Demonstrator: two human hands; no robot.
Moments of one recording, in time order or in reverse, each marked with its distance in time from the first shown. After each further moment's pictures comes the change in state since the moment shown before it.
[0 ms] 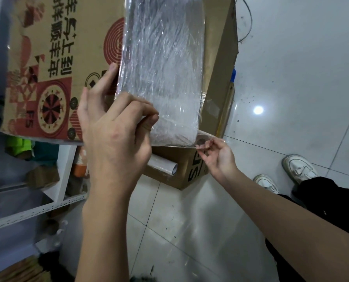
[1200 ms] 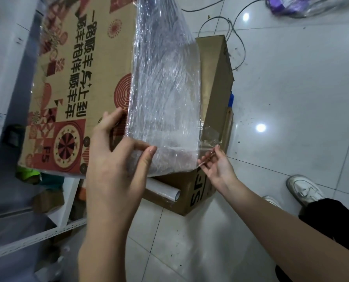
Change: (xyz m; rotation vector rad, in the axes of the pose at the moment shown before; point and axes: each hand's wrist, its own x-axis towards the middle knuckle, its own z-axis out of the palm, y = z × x) left_hand 0.010 0.016 -0.015 -0.095 -0.064 -0.206; right_hand 0.014 -0.024 0.028 -0.134 0.065 -0.023
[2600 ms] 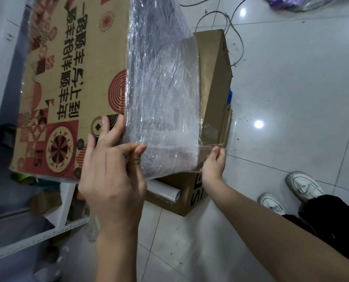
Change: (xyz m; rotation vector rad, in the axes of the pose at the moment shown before) left_hand -0.010 -0.018 0.035 0.146 0.395 0.214; right_hand 0.016 0.034 0.010 -0.483 0.305 -0.444
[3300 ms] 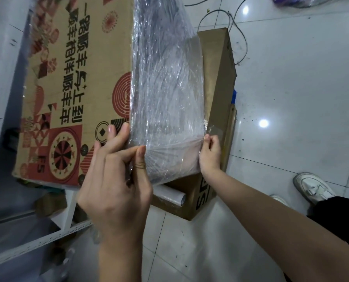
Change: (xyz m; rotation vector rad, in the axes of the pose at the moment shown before) left_hand 0.001 0.002 0.001 -0.021 0.078 0.028; right_hand 0.026 -0.002 0.027 -0.115 -0.161 -0.249
